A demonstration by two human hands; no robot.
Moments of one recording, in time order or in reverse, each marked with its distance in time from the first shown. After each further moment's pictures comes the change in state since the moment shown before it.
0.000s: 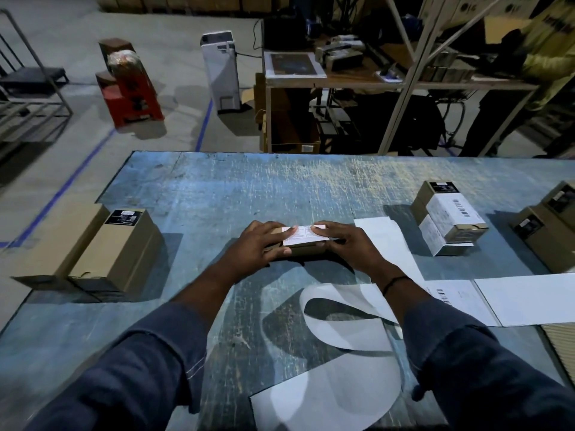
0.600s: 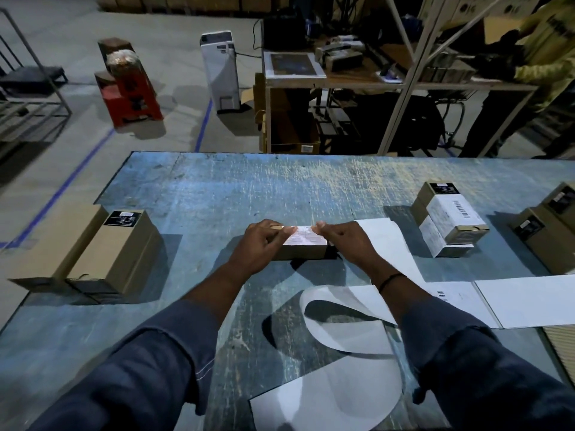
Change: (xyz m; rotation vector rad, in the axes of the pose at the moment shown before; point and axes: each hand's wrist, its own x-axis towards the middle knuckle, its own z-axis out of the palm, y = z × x) left_hand 0.015 0.007 0.014 -0.350 0.221 -0.143; right_hand 0.011 -0.018 0.006 0.141 0.131 0.315
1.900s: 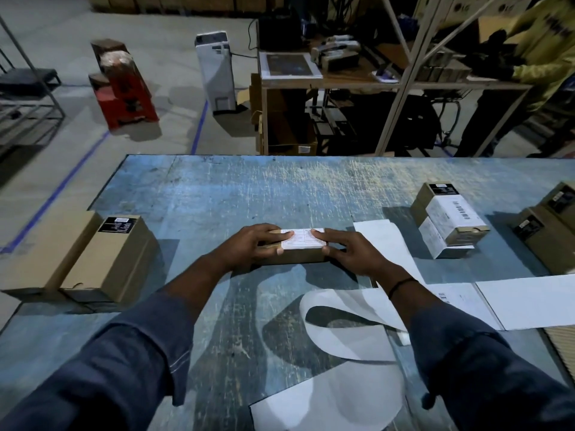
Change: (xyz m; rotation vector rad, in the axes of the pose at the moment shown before) left_hand 0.021 -0.021 -0.038 0.204 -0.430 0.165; right_hand -0.007 0.014 -0.021 -0.283 -0.263 -0.231
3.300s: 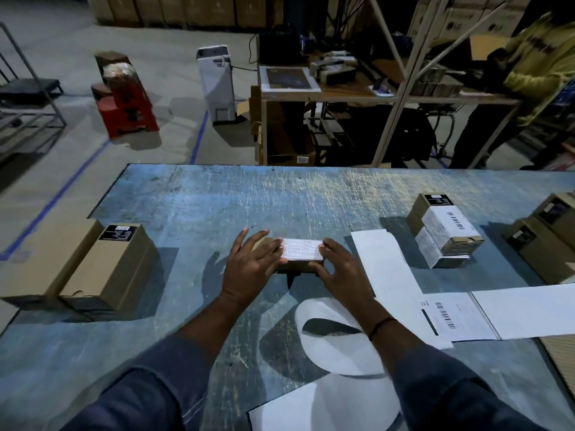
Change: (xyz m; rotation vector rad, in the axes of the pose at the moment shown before) left_hand -0.019 0.013 0.053 0.585 0.697 0.205; right_hand -0.013 0.001 0.057 -0.333 0.561 -0.197
